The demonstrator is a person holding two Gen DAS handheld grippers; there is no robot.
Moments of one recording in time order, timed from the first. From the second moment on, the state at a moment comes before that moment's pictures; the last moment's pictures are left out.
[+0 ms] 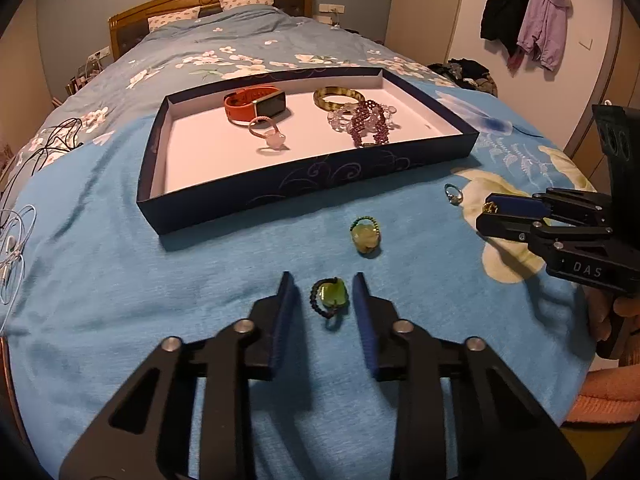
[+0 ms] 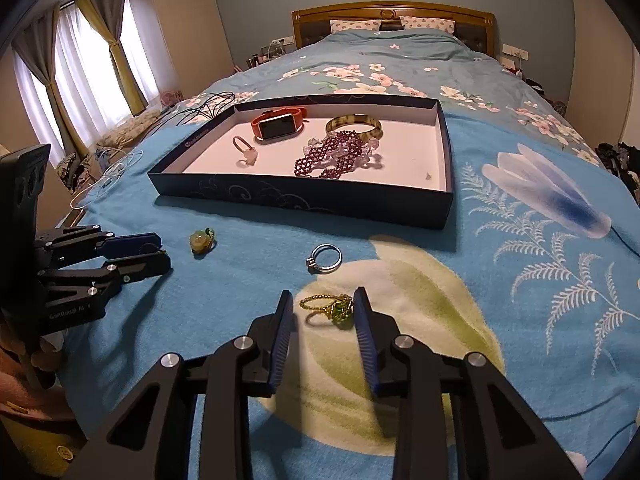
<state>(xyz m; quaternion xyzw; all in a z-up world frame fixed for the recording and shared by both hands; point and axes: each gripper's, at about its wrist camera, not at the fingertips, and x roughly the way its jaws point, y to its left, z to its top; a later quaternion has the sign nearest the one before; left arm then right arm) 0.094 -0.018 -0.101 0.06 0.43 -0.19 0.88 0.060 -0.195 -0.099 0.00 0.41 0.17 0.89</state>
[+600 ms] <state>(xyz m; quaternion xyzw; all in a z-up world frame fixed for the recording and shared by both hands) 0.089 -0.016 -0.101 0.05 0.43 -0.19 0.88 0.060 -0.196 -0.098 0.00 0.41 0.17 0.90</state>
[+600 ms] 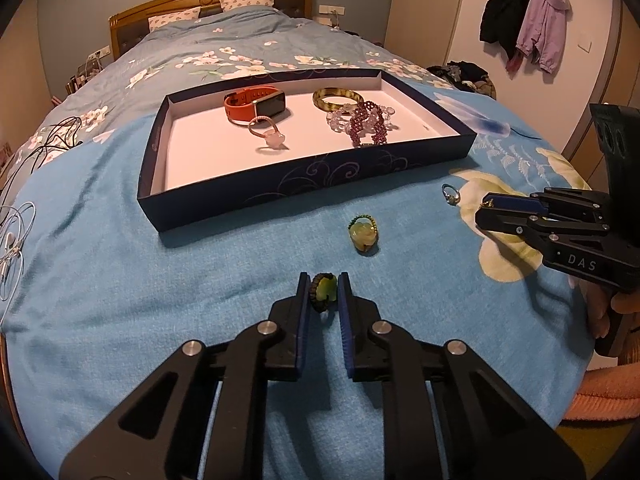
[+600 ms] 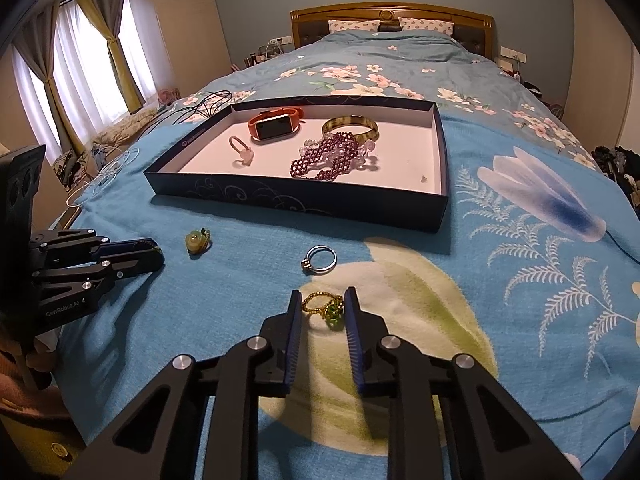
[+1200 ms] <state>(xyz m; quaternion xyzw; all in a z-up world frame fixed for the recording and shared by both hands) 0.089 -0.009 -0.092 0.04 0.41 -0.19 0.89 0.054 -0.199 -0.081 0.01 0.39 0.18 0.90</state>
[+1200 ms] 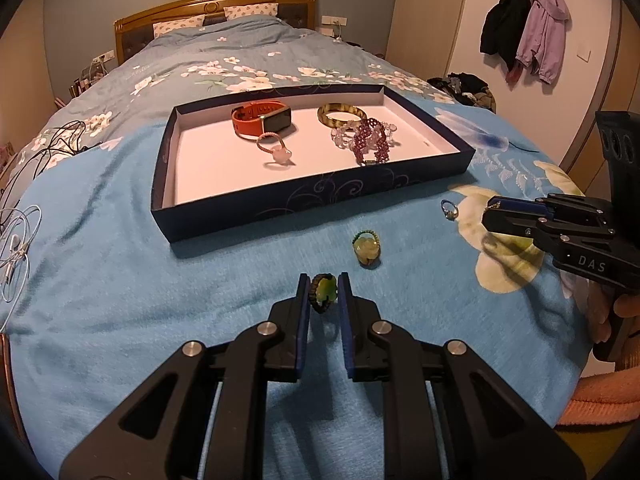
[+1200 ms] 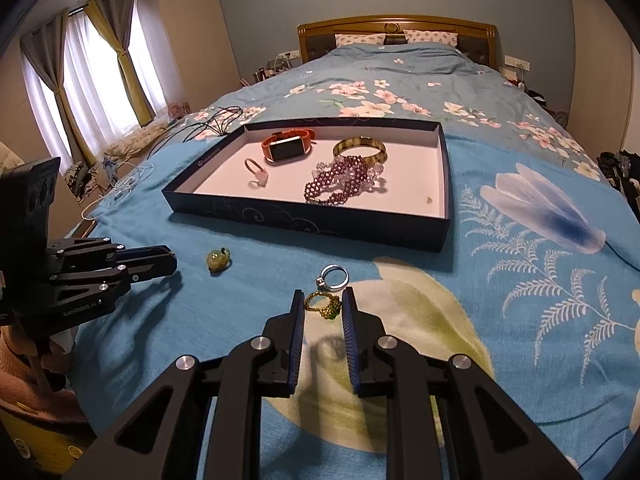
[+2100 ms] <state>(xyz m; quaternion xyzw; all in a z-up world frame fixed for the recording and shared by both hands) 0.106 -0.005 -0.060 0.04 0.36 -0.19 0.91 0.071 -0.190 -0.051 0.01 0.34 0.20 0.92</state>
